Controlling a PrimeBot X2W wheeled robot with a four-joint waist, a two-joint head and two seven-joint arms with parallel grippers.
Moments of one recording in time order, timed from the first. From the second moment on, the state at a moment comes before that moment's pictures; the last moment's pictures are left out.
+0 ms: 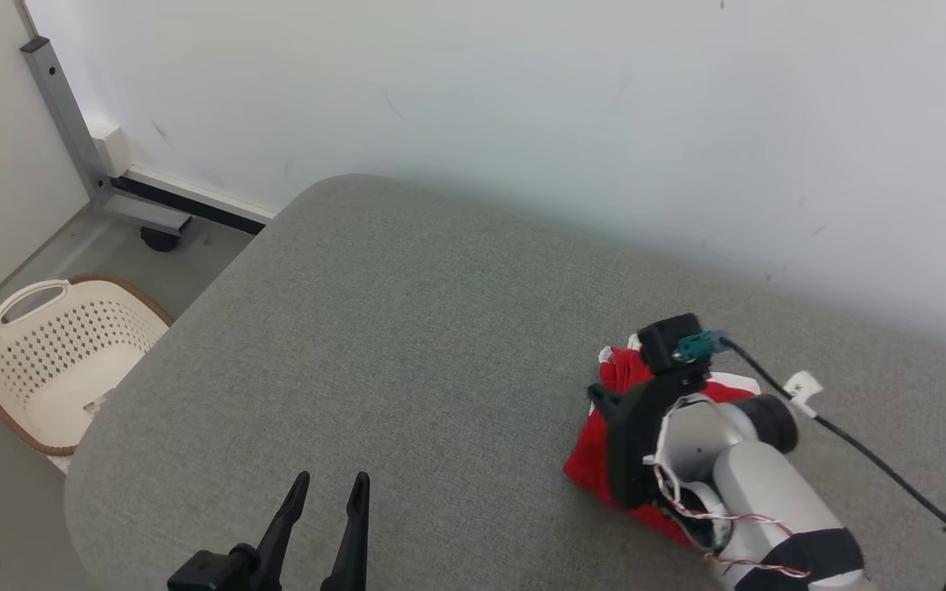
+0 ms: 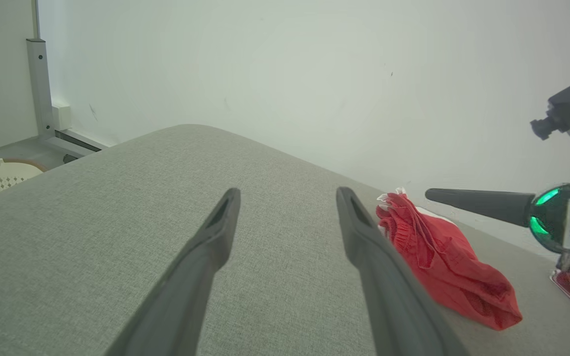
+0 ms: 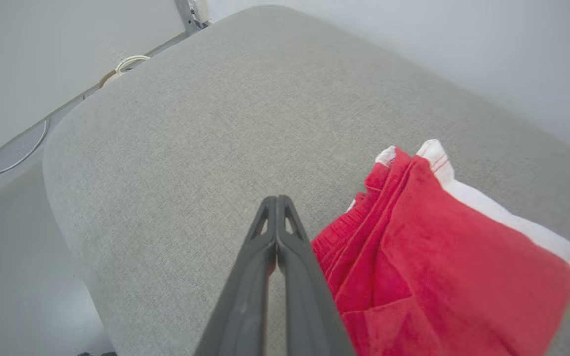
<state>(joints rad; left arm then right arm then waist) -0.02 0.17 -0.36 0.12 -0.52 0.00 -0.22 -0.50 -0.05 0.29 0.52 0.28 0.13 0.49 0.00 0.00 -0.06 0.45</state>
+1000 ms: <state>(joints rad) -0.02 0.17 -0.38 0.14 -0.53 -0.01 -0.23 -0.46 -0.05 0.37 0.69 0.21 0.13 0.38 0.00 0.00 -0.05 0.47</state>
